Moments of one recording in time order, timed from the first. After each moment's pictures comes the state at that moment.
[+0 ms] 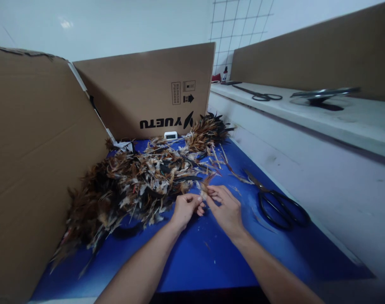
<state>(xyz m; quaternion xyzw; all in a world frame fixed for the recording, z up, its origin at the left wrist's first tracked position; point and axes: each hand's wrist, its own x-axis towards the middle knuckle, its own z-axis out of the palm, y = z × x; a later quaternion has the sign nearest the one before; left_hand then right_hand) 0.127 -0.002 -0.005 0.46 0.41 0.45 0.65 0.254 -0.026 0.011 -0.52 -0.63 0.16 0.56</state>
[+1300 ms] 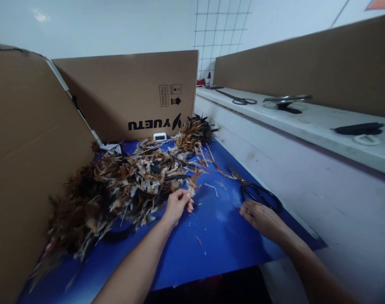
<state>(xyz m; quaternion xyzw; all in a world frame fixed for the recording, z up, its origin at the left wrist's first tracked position) 0.125 0.003 -0.018 0.48 0.36 0.47 0.64 0.394 -0.072 0.000 -0.66 -0.72 0.11 0.19</state>
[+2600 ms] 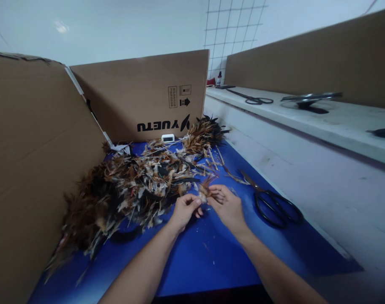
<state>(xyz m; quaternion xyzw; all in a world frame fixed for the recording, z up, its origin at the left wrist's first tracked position) 0.123 0.000 -0.013 0.51 0.36 0.45 0.64 0.266 -0.018 0.003 -0.51 -0.55 0.30 0.59</state>
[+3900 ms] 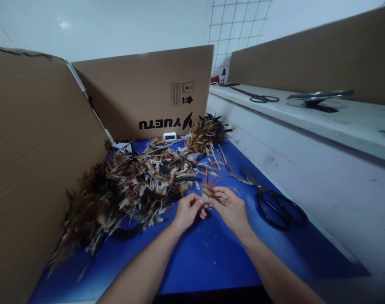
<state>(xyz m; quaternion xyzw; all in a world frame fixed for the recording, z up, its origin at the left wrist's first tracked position) 0.128 -0.003 -0.017 0.54 0.36 0.44 0.62 0.268 -0.023 0.003 -0.52 -0.49 0.39 0.58</state>
